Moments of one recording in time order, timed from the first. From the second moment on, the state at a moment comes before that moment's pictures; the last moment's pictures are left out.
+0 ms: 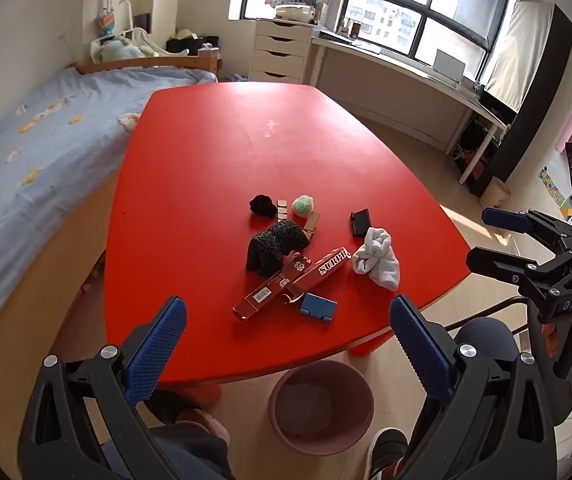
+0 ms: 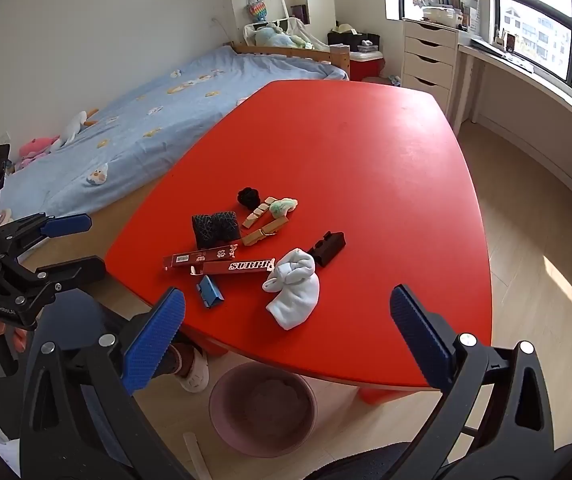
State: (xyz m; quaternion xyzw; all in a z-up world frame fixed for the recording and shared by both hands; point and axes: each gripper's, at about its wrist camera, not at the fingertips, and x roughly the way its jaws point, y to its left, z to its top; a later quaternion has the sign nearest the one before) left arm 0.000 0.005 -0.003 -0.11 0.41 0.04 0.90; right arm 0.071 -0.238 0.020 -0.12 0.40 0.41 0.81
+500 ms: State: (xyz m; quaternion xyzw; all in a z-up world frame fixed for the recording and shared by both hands) left arm -0.002 0.012 -0.005 -0.13 0.41 0.07 0.90; right arm 0.066 -0.235 0.015 -0.12 0.40 0.41 0.81
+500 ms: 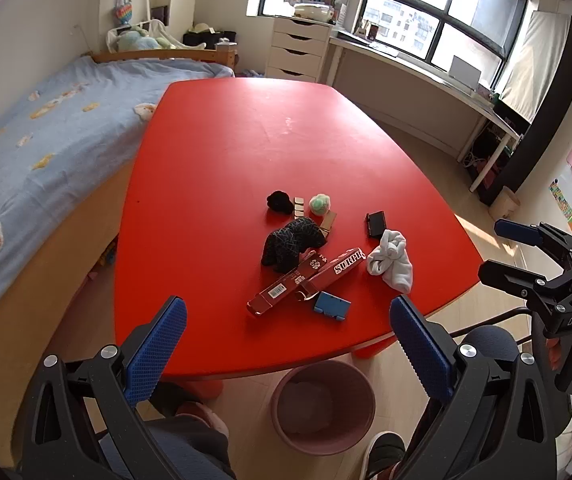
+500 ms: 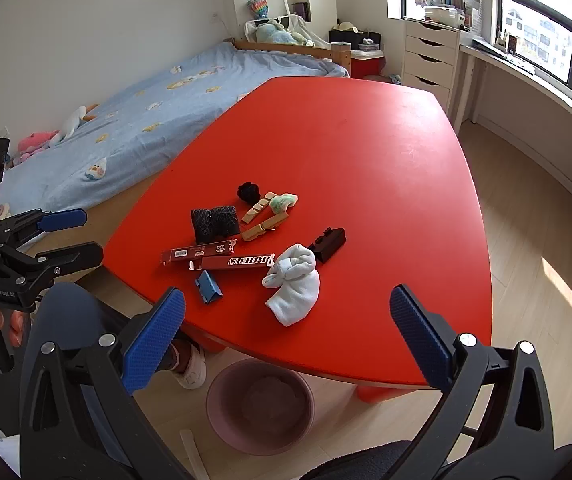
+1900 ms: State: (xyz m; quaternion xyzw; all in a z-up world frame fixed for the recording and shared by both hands) left arm -0.002 0.001 -0.006 -0.07 0.41 0.06 0.91; right arm 0.062 -0.231 0.006 -0.13 0.42 0.41 0.80
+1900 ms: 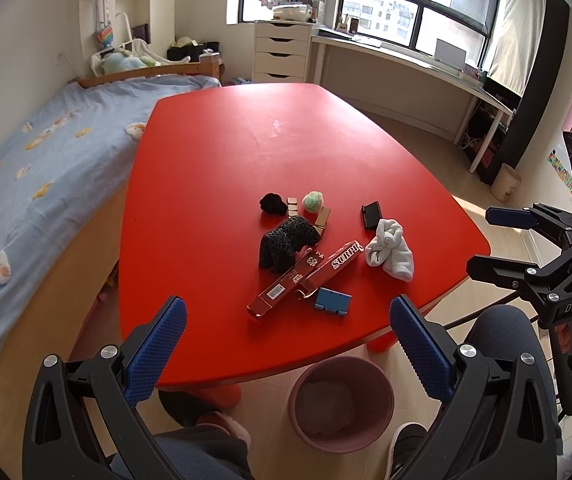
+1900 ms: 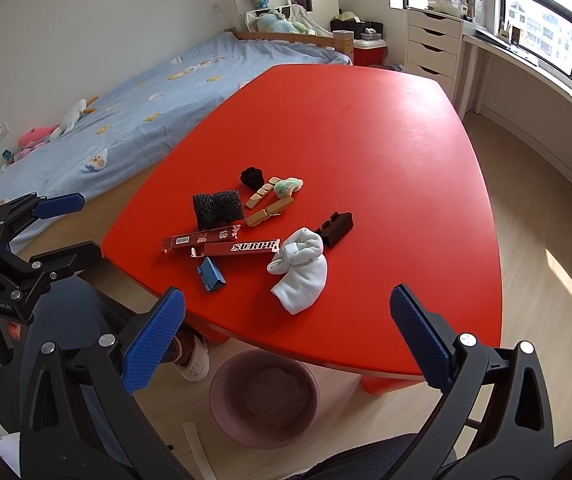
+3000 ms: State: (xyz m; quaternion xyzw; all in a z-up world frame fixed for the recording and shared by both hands) left arm 0.090 0.033 -0.043 -0.09 0.49 0.01 0.87; right arm 0.108 -0.190 -0.042 -0.16 0.47 0.39 0.77
